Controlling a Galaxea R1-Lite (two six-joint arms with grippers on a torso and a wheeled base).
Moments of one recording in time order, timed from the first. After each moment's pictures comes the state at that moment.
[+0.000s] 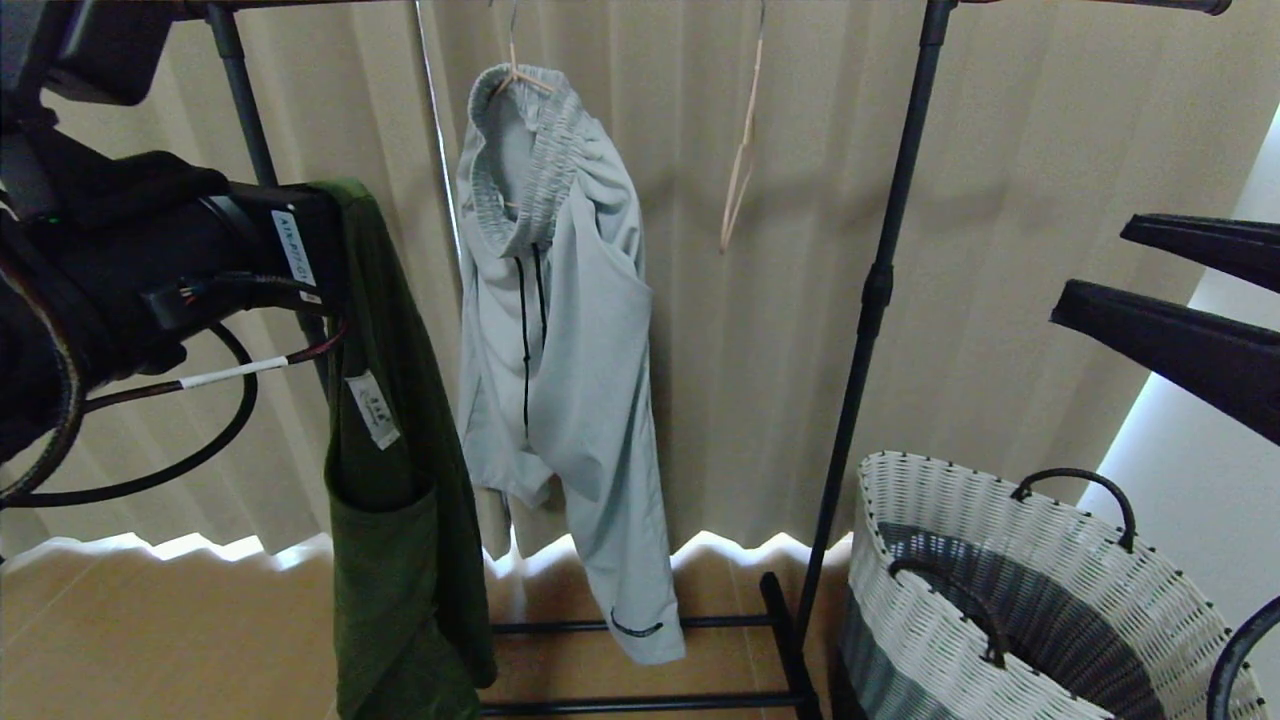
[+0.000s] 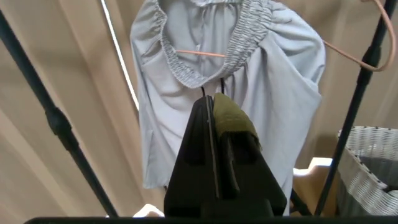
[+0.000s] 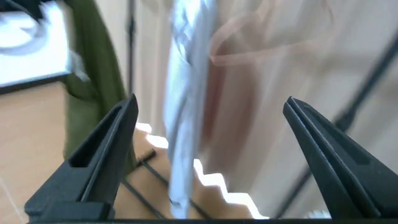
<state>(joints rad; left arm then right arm) -0.48 1.34 -0.95 -0.46 0.26 0.15 0.54 1.08 -0.82 -0.28 0.11 -0.06</state>
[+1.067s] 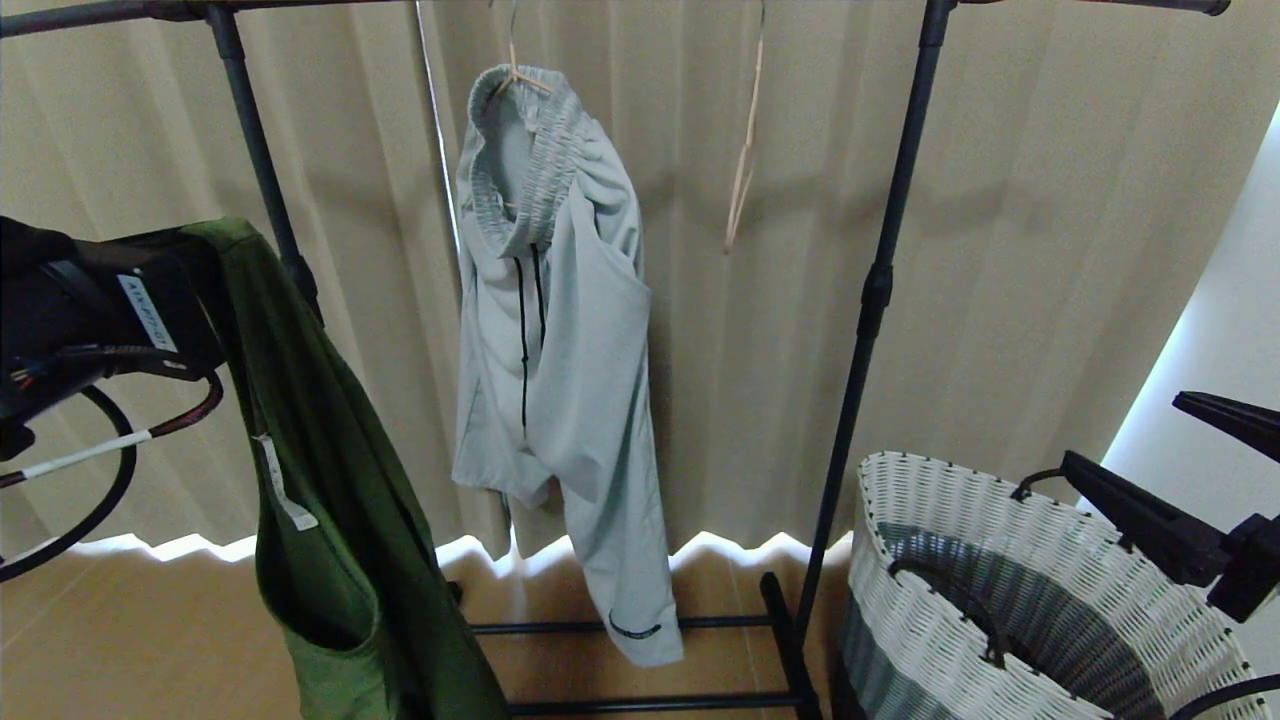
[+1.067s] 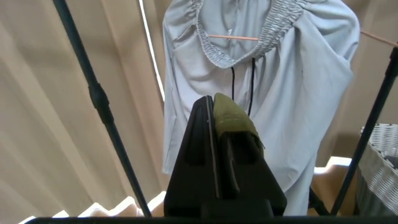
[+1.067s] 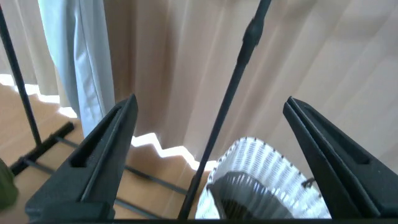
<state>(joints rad) -0.39 1.17 -0.78 -0.46 0.25 0.15 0.26 1.02 -0.34 -0.63 0.05 -0.16</state>
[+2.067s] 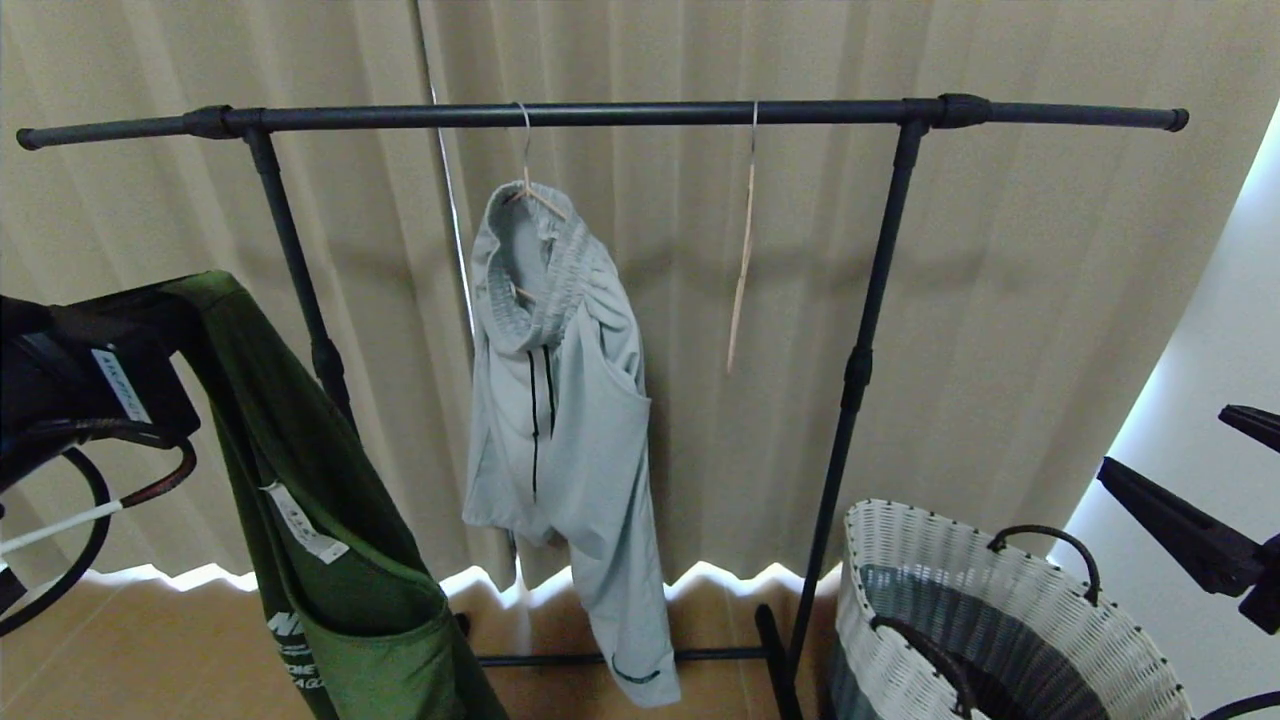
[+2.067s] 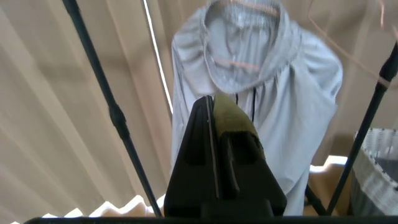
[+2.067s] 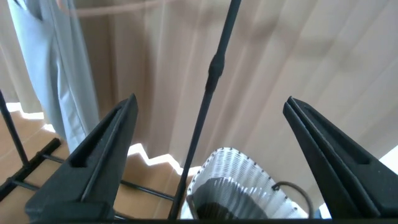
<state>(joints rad) -0.39 1.11 -0.68 -0.46 0.25 0.16 0.18 0.97 -0.29 -0.64 0.05 -0.15</state>
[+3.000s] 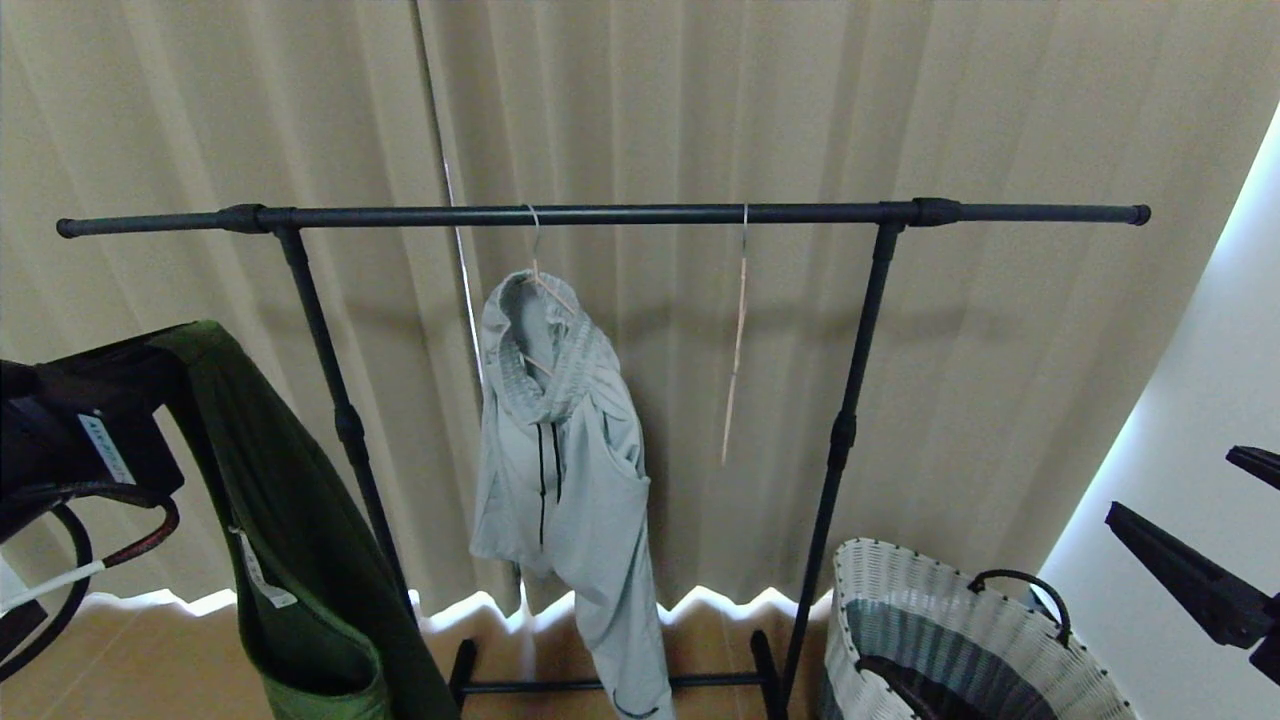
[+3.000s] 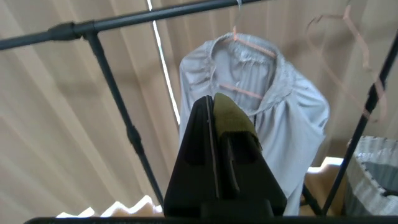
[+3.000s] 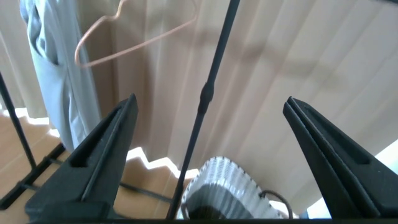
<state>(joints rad) -0.38 1.06 -0.60 -0.45 0.25 0.16 0.18 0.92 -0.22 -0.62 0.05 -0.16</state>
